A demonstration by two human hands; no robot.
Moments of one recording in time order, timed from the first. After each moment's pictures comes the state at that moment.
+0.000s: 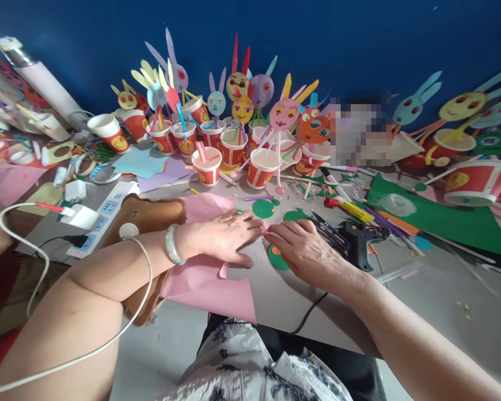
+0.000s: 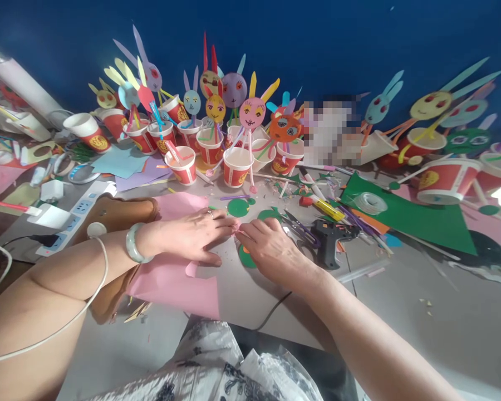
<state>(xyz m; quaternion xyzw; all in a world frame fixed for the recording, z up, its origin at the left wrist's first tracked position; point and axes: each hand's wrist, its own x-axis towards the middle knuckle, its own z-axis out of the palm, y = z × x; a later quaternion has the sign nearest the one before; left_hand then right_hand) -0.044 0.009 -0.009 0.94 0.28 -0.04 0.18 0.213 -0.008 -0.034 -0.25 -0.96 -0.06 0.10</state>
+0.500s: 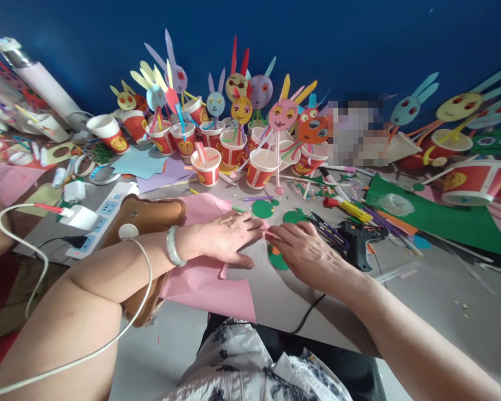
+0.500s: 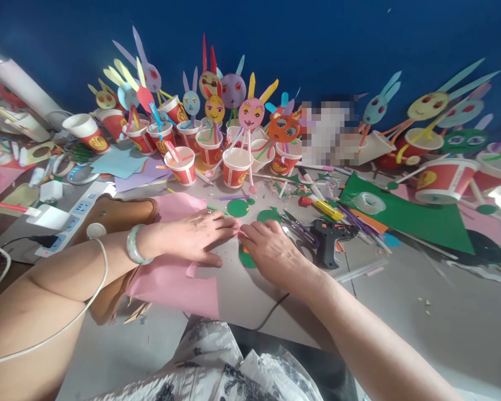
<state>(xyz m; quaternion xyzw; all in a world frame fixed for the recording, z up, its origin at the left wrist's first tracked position) -0.041 0.007 -0.008 0.95 0.28 -0.04 0.16 0.214 -0.013 -0.034 -0.27 -0.96 -0.07 0.08</state>
